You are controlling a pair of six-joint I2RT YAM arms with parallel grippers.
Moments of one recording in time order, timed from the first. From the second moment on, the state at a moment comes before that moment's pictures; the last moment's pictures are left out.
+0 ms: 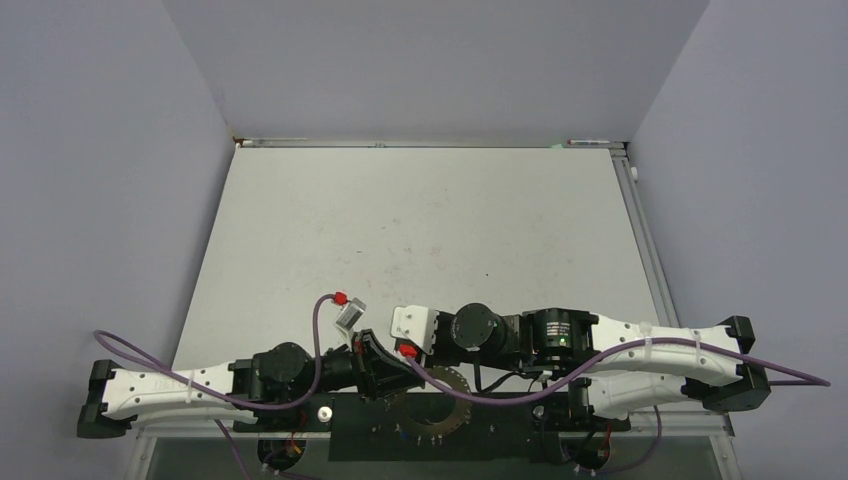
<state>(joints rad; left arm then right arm) -1.48 0.44 0.30 0.22 -0.11 -0.96 1.48 1.12 1.17 -0.59 0.21 -0.23</state>
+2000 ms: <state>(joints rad) -1.48 0.33 0.26 0.26 -0.24 -0.99 1.64 1.18 1.29 -0.76 0.63 0.46</state>
